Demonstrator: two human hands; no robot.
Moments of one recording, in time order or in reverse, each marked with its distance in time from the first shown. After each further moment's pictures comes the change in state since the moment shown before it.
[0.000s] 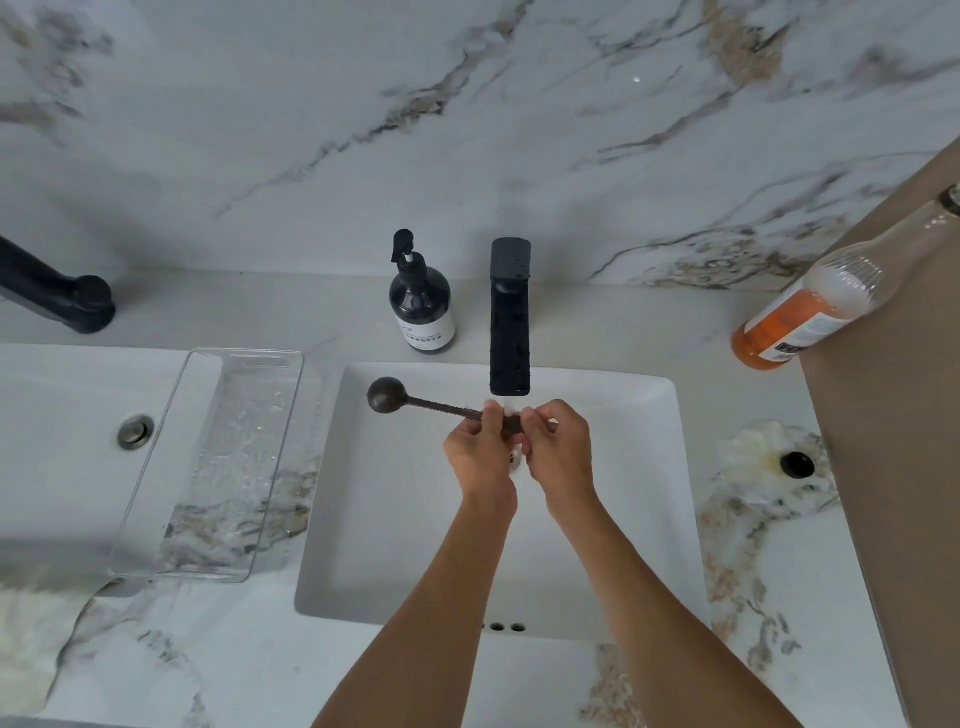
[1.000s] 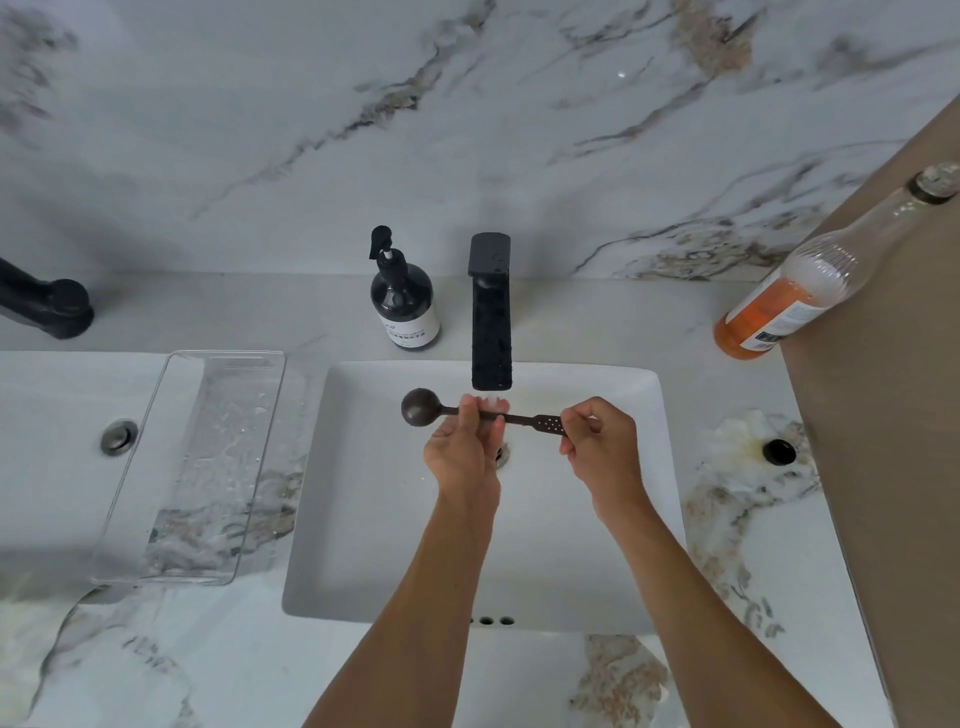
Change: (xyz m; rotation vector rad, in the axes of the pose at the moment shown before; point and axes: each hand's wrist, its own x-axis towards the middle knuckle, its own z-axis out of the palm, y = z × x) left_hand -0.009 0.010 -0.003 -0.268 -0.094 -0.085; right_hand 0.001 -0.001 -0.063 0.026 0.009 -0.015
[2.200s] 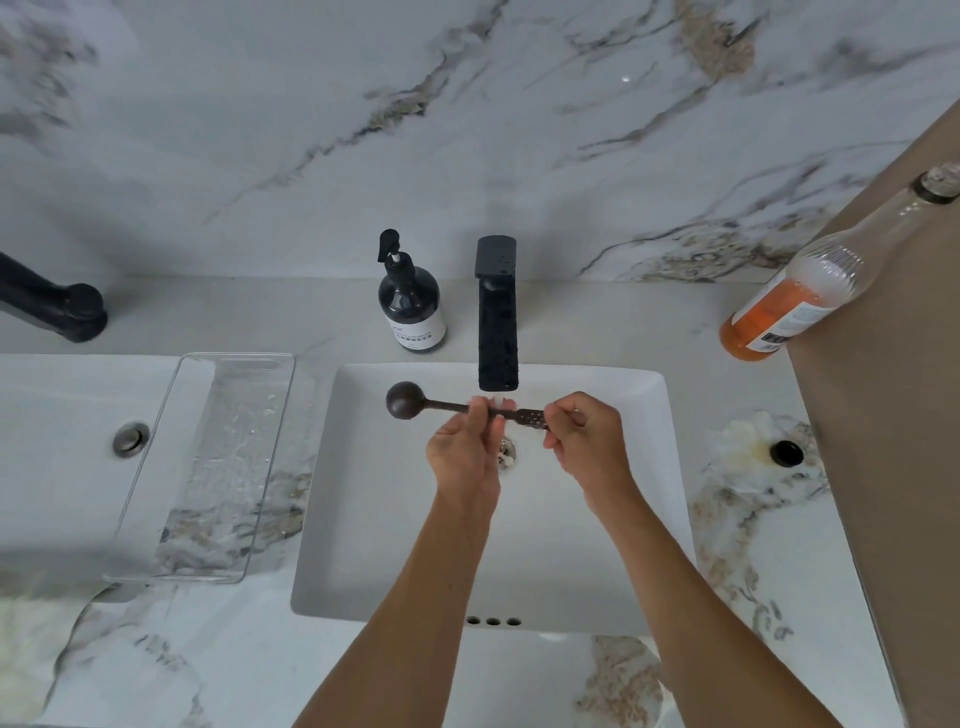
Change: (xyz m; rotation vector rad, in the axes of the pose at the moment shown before) left_hand -0.001 0.009 -0.005 -0.075 -0.024 -0.013; right_hand 0.002 -0.008 0.015 0.011 -0.055 -0.021
